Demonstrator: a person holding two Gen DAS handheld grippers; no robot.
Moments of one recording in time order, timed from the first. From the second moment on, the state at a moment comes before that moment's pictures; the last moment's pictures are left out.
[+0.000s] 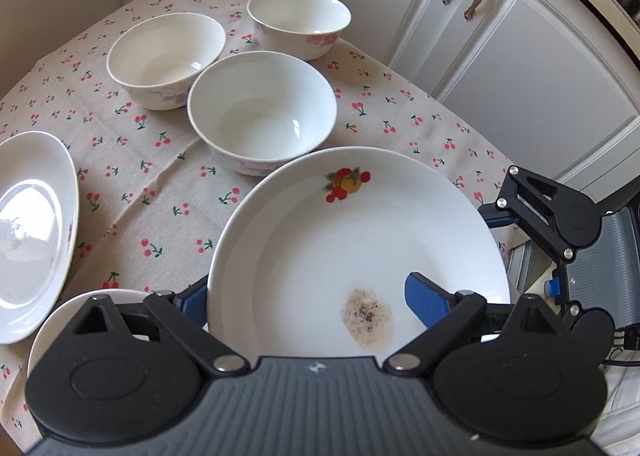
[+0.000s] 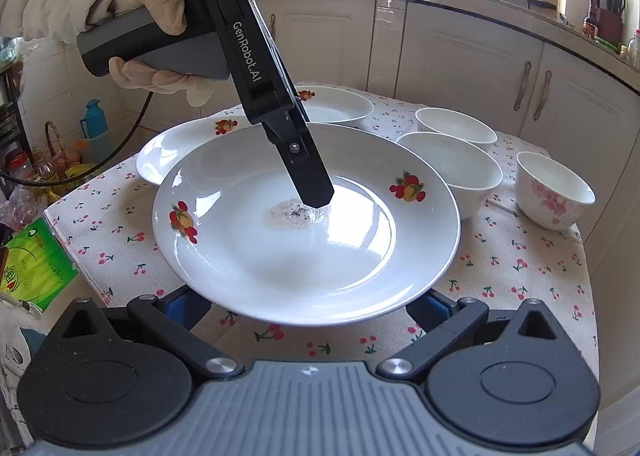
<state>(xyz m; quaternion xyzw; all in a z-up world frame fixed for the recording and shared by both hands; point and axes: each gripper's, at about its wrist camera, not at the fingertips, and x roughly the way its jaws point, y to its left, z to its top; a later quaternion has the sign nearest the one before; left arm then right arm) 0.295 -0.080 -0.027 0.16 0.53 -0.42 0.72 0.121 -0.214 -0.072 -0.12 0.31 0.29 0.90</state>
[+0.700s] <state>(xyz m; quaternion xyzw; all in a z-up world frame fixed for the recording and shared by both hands) 0.302 0.035 -0.025 0.08 0.52 -0.35 0.77 0.163 -0.129 -0.063 -0.17 0.31 0.38 0.86</state>
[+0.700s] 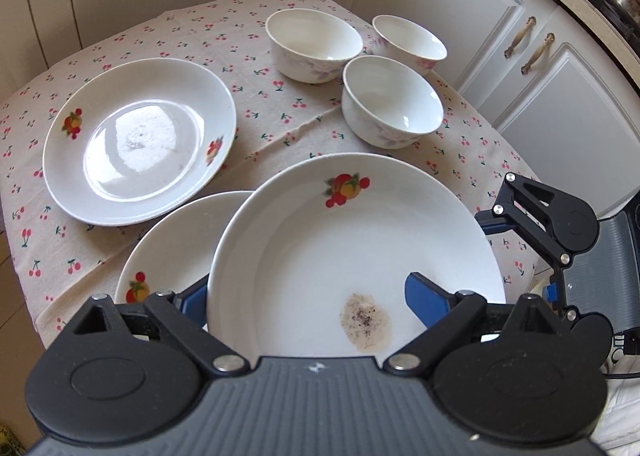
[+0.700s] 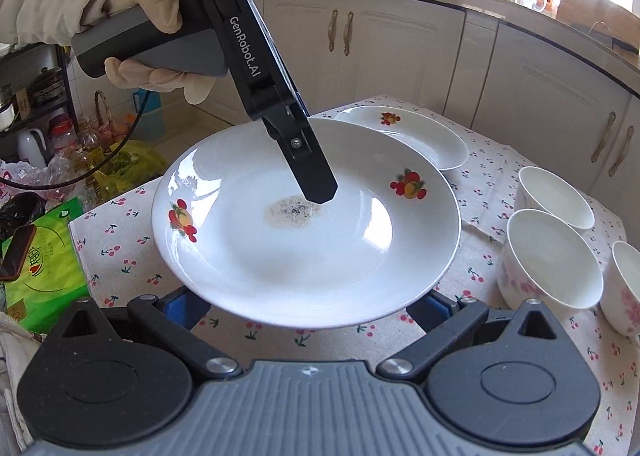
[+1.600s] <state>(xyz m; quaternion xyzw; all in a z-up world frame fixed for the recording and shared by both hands) 0.328 0.066 -0.059 0.06 0.53 -0.34 0.77 0.187 -0.086 -0.066 -0.19 0.36 0.37 0.84</state>
